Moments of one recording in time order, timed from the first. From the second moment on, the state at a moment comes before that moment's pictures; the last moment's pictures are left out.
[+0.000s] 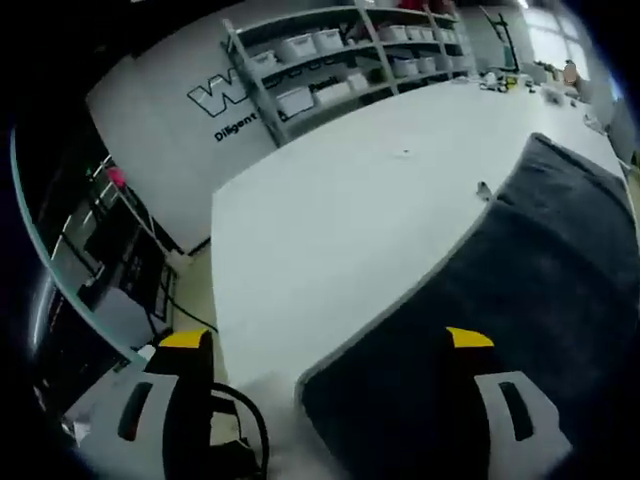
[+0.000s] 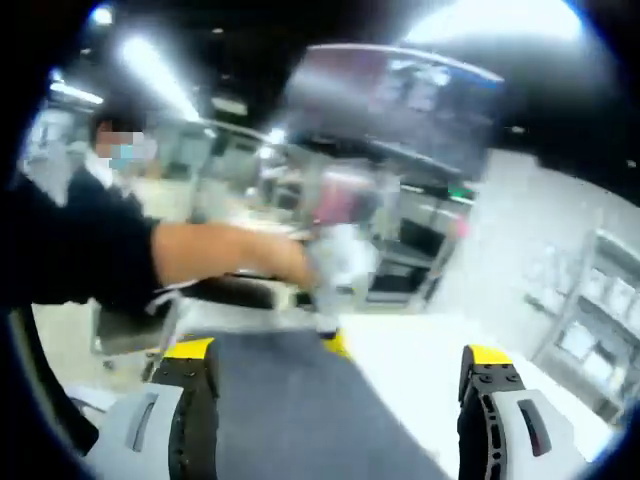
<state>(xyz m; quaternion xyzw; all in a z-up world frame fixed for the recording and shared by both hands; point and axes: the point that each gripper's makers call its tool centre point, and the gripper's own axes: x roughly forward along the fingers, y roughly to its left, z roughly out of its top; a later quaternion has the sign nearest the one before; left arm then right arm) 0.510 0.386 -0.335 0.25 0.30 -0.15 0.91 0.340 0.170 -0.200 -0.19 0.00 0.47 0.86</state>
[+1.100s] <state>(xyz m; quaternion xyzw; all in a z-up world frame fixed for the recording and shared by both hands) 0.499 0.383 -0.363 0.20 0.31 -0.11 0.93 0.474 -0.168 -0.231 -0.09 0.09 0.22 0.97</state>
